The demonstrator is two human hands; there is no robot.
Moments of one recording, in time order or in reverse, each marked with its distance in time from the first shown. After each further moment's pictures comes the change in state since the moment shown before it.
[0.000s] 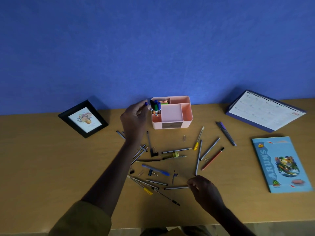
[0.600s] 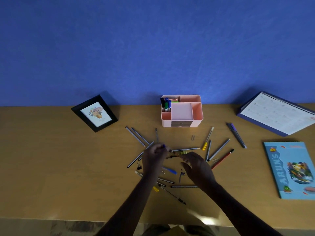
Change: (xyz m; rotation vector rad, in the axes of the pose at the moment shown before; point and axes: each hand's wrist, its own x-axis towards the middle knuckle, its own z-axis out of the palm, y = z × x) left_hand -0.141 -0.031 -0.006 -0.151 -0.196 -0.712; right_hand 0.080 -0.051 -0.012 0.047 0.136 -0.210
